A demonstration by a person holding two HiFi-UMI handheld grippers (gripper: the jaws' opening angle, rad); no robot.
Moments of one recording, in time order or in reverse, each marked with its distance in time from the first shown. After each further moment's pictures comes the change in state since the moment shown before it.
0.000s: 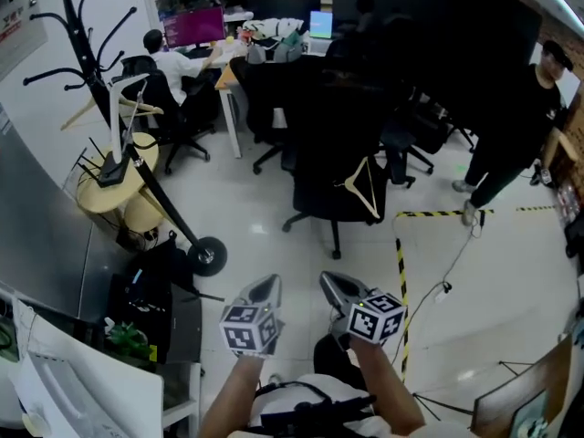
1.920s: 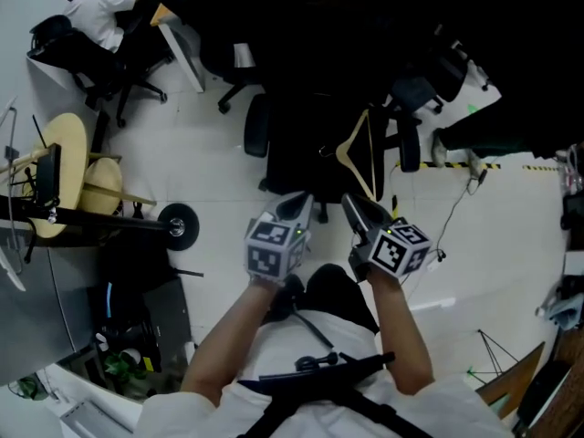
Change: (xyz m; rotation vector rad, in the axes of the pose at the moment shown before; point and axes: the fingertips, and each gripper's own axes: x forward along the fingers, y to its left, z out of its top) left arm 0.450 0.050 0.129 0.050 0.220 -0.225; right arm 0.232 -0.350 0.185 0.159 0.039 -0.184
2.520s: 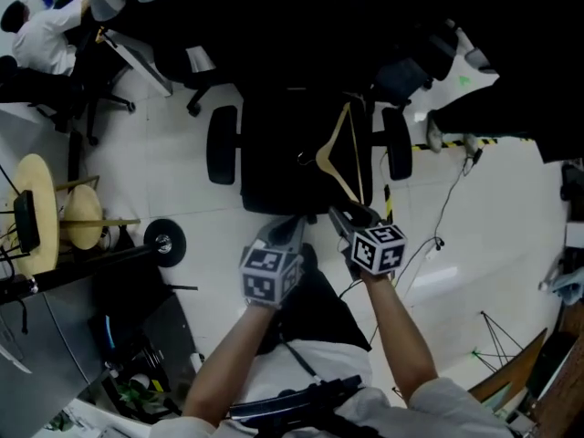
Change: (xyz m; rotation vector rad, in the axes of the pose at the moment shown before) left arm 0.113 0.023 -0.041 -0.072 0.153 -0.024; right arm 0.063 -0.173 -0.041 -0.079 0.201 -0.238
